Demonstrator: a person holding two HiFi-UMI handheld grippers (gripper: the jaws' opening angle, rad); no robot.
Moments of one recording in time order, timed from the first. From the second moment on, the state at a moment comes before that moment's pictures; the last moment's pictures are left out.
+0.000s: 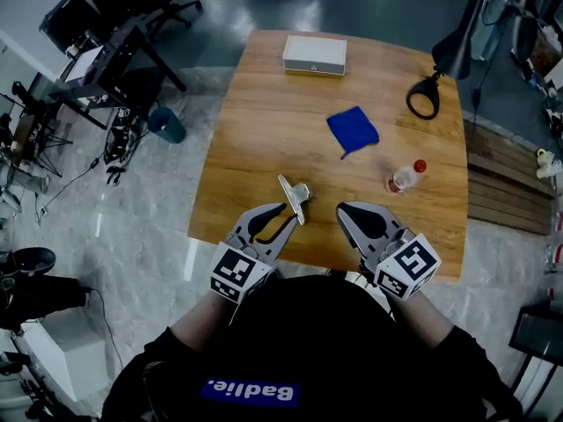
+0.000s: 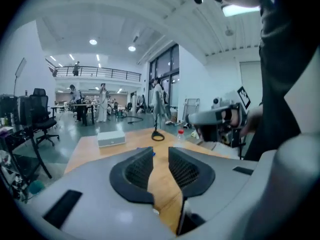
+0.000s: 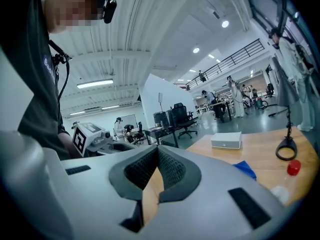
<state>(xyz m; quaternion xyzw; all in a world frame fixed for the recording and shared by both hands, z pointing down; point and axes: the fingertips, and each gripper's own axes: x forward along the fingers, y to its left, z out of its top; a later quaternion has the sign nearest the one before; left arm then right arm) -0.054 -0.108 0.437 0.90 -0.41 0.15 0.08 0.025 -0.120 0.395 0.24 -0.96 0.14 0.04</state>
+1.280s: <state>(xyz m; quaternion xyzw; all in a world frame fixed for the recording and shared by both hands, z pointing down) -0.056 -0.059 0.337 0.95 -0.31 -0.01 0.09 -0.027 -0.062 0.335 0.28 -0.96 0.03 -0.01</state>
